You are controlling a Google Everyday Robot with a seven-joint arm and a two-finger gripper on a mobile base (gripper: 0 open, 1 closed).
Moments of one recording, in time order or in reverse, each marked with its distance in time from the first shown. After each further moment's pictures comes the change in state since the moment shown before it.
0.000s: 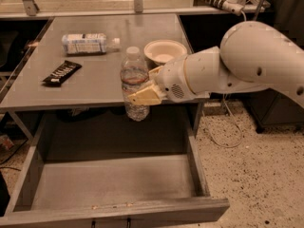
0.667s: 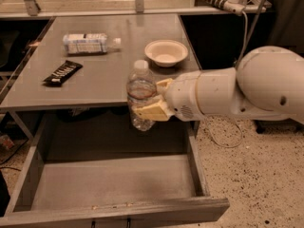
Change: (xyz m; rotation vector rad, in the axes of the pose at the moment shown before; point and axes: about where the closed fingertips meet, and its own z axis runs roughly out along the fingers) arm 0.018 0.028 -0.022 0.067 -0.031 -0.037
